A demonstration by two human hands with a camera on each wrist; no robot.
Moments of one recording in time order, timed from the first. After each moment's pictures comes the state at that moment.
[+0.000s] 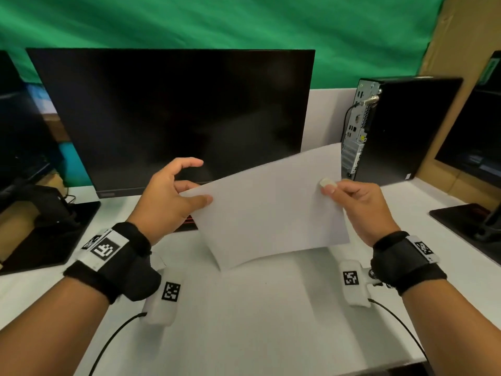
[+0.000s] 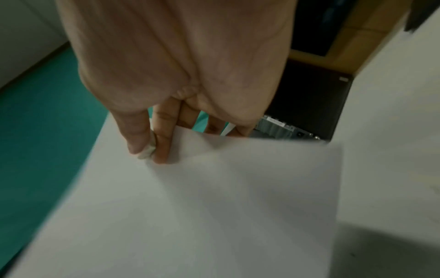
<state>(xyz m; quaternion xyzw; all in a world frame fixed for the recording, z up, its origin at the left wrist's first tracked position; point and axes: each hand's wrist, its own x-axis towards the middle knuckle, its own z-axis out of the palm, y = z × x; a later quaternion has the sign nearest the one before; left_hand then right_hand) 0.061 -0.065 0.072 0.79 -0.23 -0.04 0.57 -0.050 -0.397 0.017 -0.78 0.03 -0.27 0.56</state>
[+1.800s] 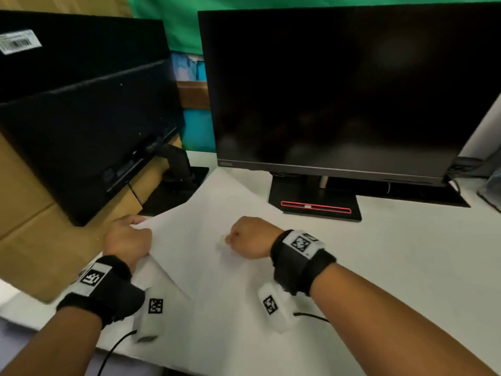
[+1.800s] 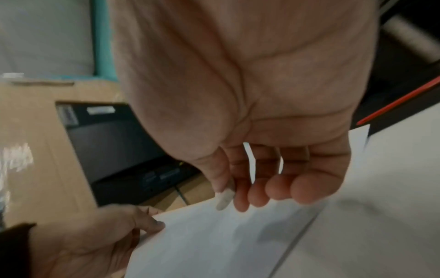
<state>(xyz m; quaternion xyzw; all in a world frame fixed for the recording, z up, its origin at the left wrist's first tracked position) 0.089 0.200 -0.040 0.83 0.27 0.06 0.48 0.099 -0.056 -0.024 -0.93 -0.16 0.21 0.25</state>
